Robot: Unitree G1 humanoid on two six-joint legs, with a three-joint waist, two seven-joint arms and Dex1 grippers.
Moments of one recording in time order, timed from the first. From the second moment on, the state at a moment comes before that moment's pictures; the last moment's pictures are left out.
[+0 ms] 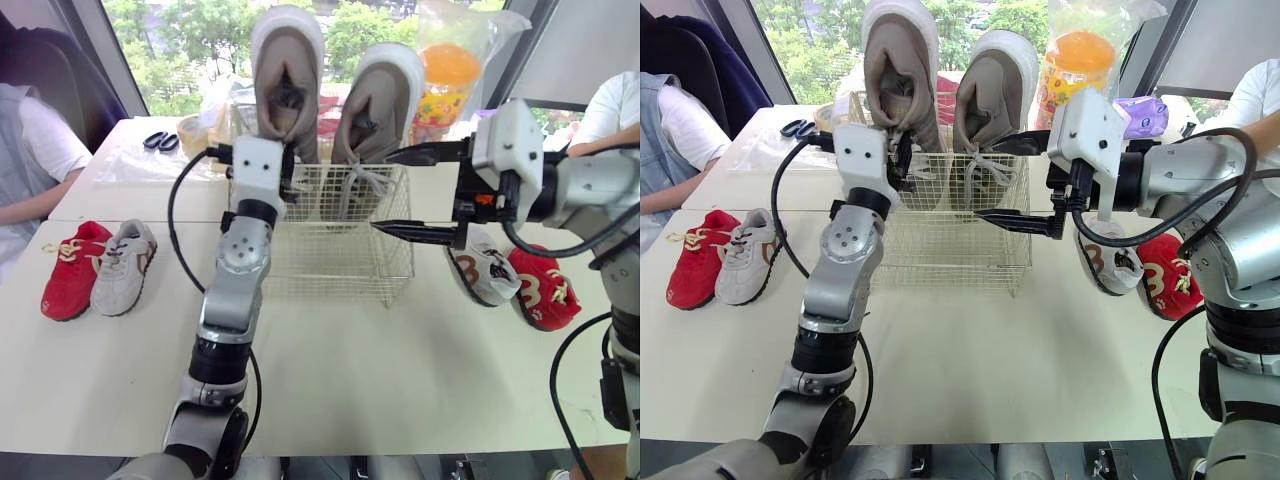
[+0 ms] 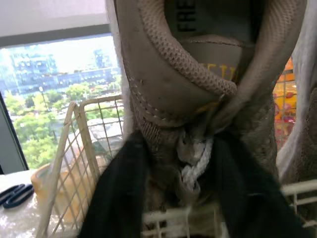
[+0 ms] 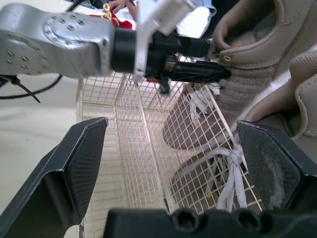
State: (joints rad) left arm -0.60 0.04 -0.03 -0.22 0.09 0.36 0.00; right arm -0.81 -0.88 -0.04 -0.42 0.56 0.73 1.01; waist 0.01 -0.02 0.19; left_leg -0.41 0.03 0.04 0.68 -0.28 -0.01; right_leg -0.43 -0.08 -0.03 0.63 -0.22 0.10
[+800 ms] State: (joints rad) left arm -0.73 0.52 0.34 -0.46 -0.70 1.06 -0.53; right arm -0.69 -1.05 -0.19 -0.37 0.57 0.75 1.02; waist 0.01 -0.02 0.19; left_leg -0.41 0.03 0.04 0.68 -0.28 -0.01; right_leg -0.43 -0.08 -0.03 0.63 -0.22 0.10
